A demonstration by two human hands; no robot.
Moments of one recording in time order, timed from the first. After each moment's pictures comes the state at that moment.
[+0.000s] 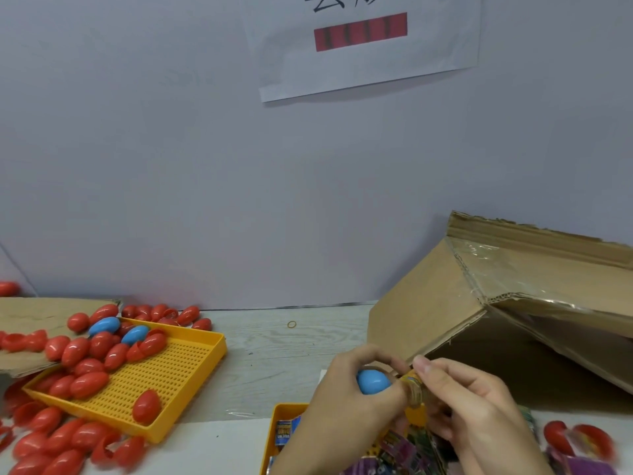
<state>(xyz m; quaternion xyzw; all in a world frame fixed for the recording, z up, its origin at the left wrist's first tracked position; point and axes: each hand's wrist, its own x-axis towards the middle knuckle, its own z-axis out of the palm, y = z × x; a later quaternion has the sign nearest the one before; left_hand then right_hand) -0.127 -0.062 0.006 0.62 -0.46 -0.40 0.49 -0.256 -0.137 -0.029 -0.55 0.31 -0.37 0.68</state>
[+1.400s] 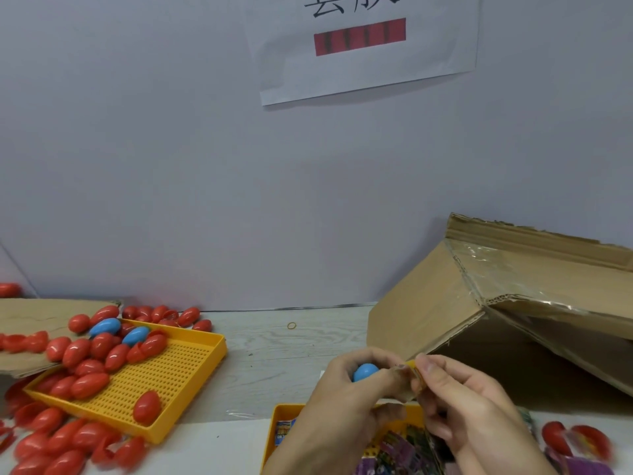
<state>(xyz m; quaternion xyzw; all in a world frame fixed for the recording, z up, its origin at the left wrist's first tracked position) -0.130 -0.066 0.008 0.52 -0.30 -0.54 0.59 -0.252 -0.133 -0.018 -0.43 0.29 -0.38 0.77</state>
